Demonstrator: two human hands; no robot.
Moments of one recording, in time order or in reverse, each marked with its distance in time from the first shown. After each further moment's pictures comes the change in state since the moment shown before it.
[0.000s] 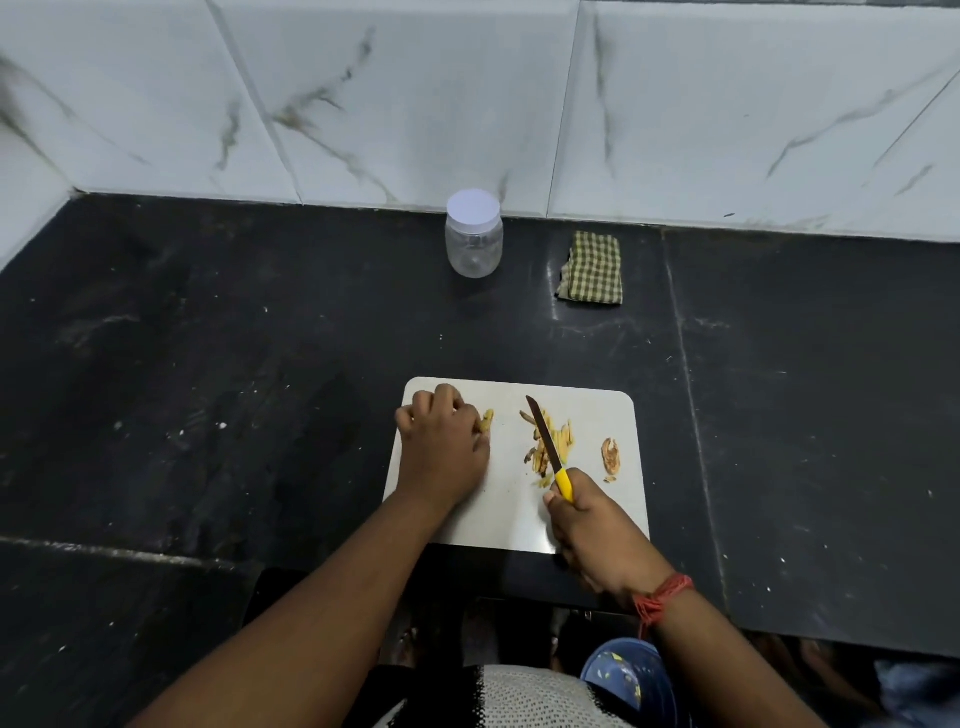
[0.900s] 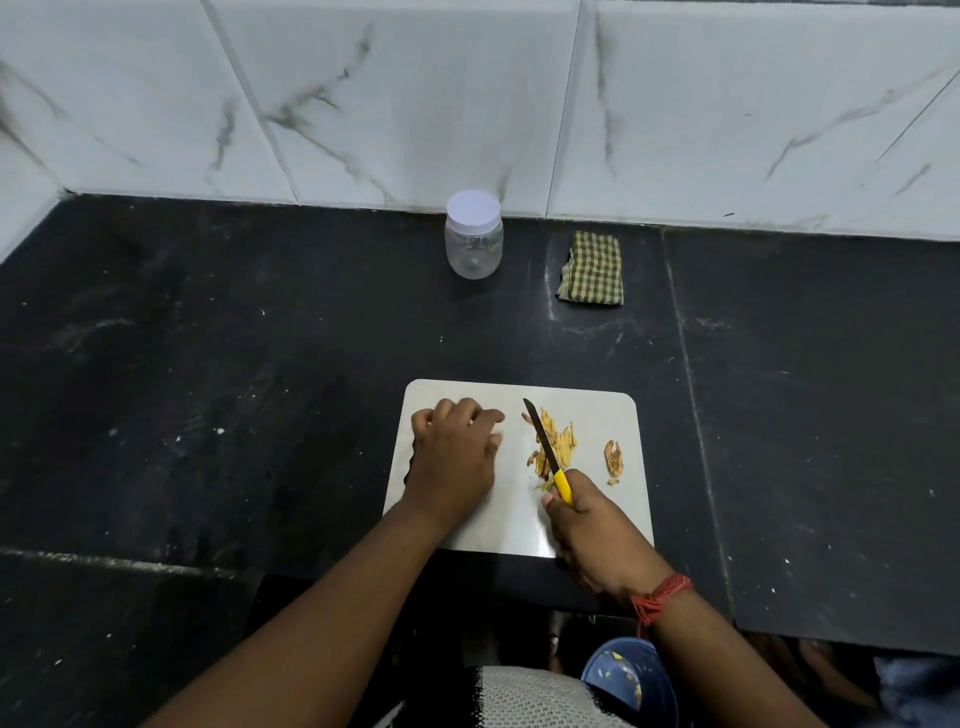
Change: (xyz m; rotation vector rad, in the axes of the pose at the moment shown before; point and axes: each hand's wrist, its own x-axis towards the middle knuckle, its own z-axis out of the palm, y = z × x) left_hand -0.005 0.007 -0.006 -0.123 -0.024 0.133; right_hand 0.004 -0.005 0.003 -0.084 0.023 -0.004
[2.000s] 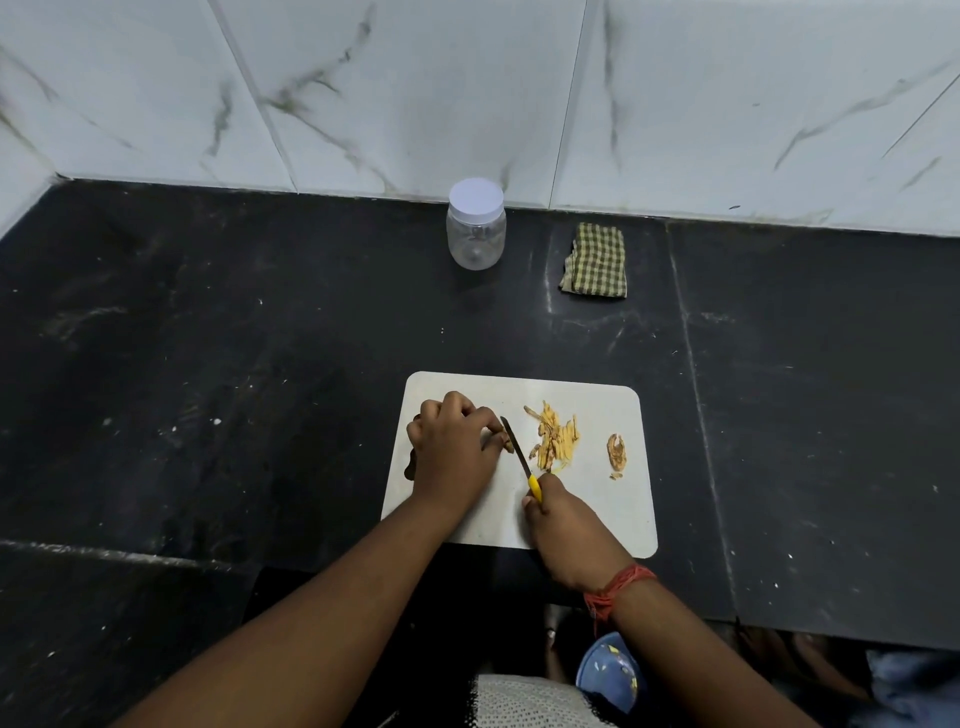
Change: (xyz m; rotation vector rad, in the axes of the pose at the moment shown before) left_hand 0.000 0.000 0.013 -0.115 -0.058 -0.231; right_hand 0.011 -0.008 0.028 -0.400 -0.005 0.014
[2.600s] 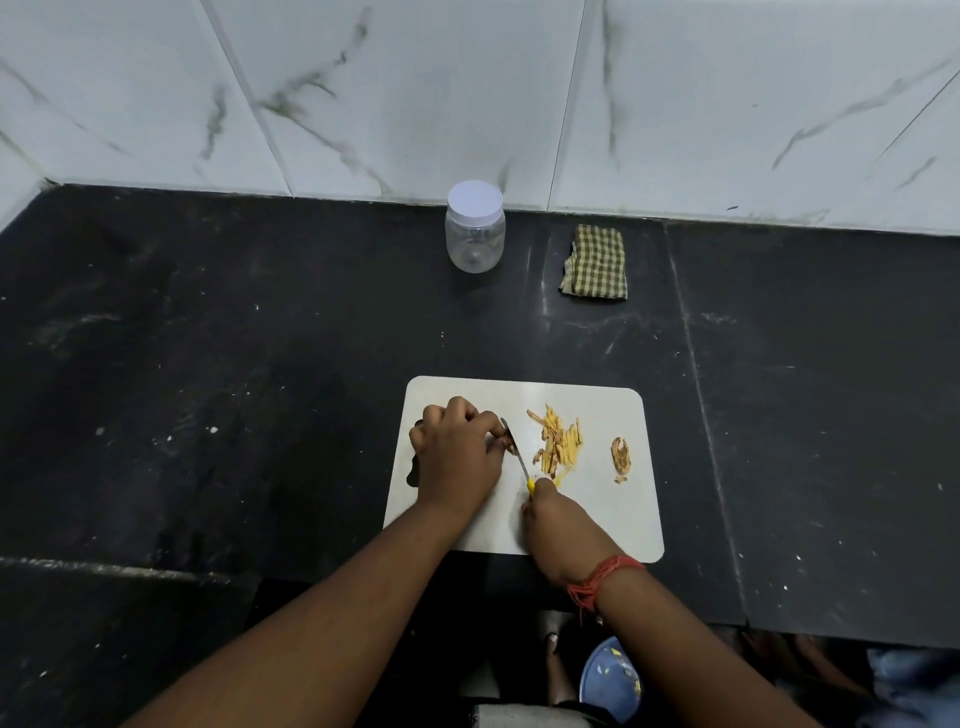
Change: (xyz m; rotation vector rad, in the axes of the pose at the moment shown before) left_hand 0.001 0.001 -0.002 0.006 -0.025 0.002; right_hand 0.015 -0.004 0.009 -0.213 -0.056 0.003
